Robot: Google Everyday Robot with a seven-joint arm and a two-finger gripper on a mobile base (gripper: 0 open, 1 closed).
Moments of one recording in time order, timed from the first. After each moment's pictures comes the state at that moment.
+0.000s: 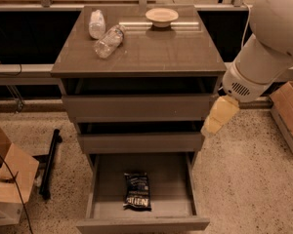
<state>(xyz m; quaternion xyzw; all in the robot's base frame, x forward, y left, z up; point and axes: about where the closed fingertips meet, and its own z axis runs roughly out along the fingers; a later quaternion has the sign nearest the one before) 0.507 -0.199 0.858 -0.45 0.88 -0.02 0.15</state>
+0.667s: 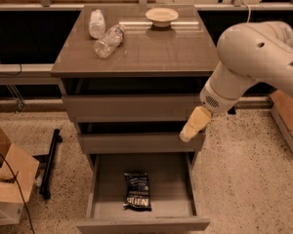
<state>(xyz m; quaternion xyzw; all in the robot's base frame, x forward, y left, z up) 0.538 -0.175 0.783 -0.39 0.91 0.01 0.13</state>
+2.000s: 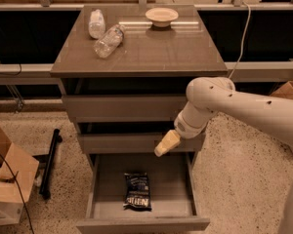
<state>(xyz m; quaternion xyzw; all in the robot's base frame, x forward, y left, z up) 0.578 -0.127 0.608 -0.30 0.95 0.11 0.07</state>
